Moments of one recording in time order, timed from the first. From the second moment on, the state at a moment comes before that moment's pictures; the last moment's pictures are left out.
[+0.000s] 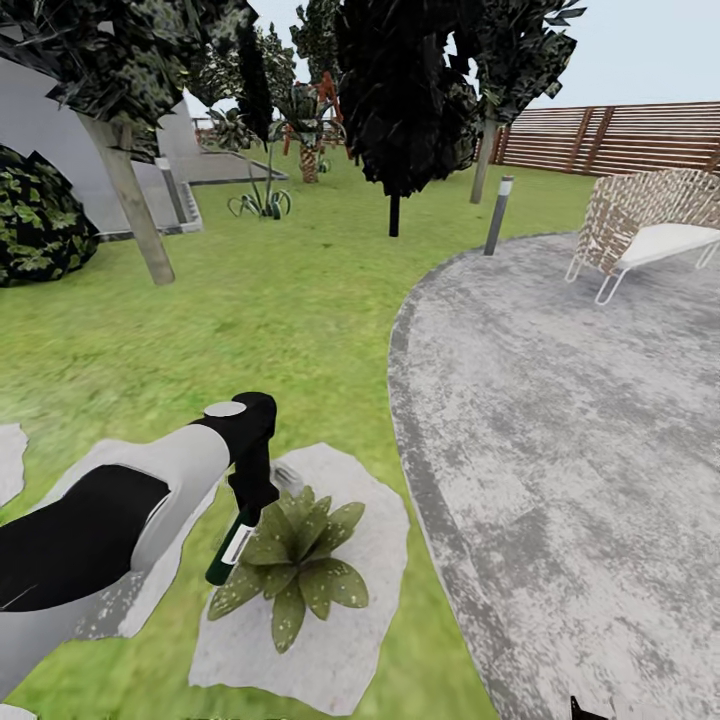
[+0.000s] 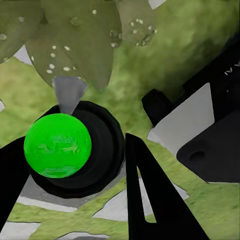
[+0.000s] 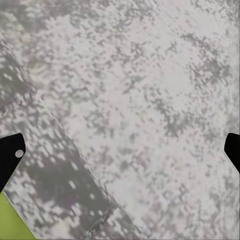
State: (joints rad) left arm -1.34 -0.09 -0.34 -0.10 -1.29 0.93 -1.56; right arm -0.30 -0.15 -0.62 -0.29 0.35 -0.33 -0.01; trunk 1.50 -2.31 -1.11
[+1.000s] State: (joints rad) left arm -1.35 -0.09 -0.35 -0.10 -1.30 0.93 -1.56; right arm -0.30 -0.14 -0.62 -0.29 0.35 -0.33 -0.01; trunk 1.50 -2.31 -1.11
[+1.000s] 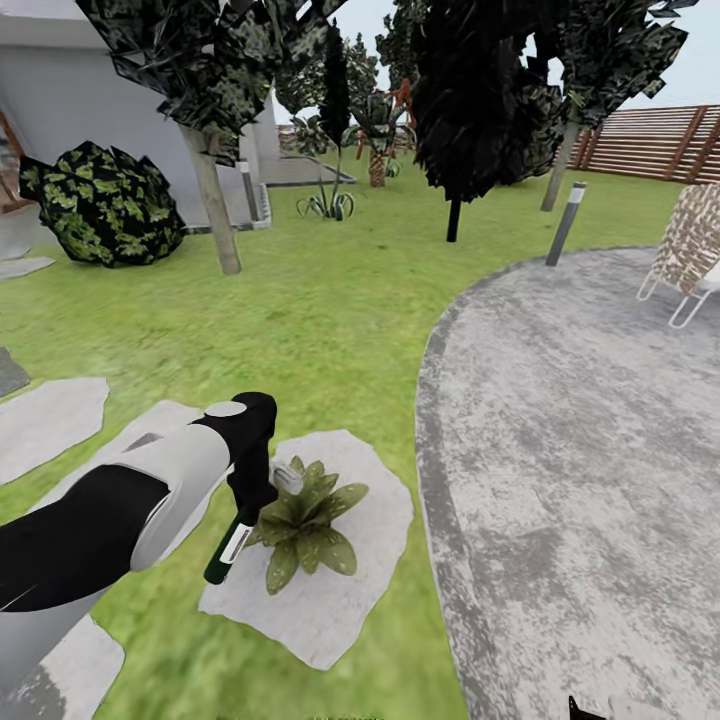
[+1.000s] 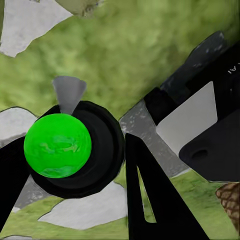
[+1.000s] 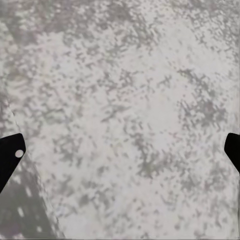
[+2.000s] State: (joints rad) left arm -0.93 -0.03 -0.33 -0.60 -1.35 0.93 -1.56; right arm -0.30 -0.14 -0.62 -0.29 0.35 -0.33 0.00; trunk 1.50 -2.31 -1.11
